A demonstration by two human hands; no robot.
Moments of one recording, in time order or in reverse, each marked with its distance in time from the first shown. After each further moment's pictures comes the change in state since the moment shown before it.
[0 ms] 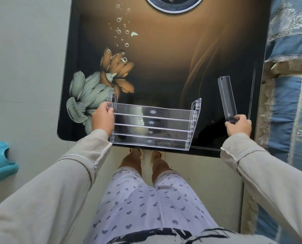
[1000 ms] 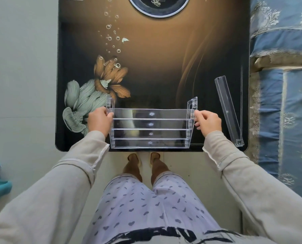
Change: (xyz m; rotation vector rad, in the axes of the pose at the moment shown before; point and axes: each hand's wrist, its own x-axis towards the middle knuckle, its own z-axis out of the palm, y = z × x) left_hand 0.020 -0.001 -0.012 0.167 -0.037 0.104; right_hand -0.078 -0.053 0.021 0.230 -0.149 -0.208
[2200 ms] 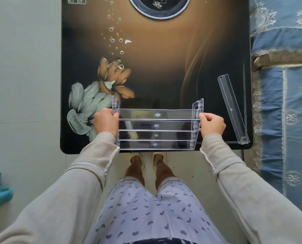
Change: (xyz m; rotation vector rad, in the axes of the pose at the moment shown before) left_hand -0.007 0.001 -0.002 -0.025 0.076 0.013; right_hand -0.025 -0.010 0.023 0.117 0.241 0.140
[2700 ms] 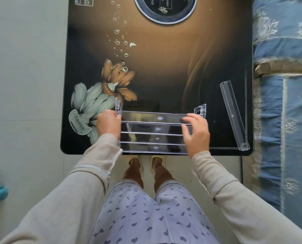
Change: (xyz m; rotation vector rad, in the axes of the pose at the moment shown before) left_hand 0.001 0.001 0.000 0.020 0.002 -0.004; right_hand -0.045 -0.001 0.014 -0.171 -0.018 -0.710
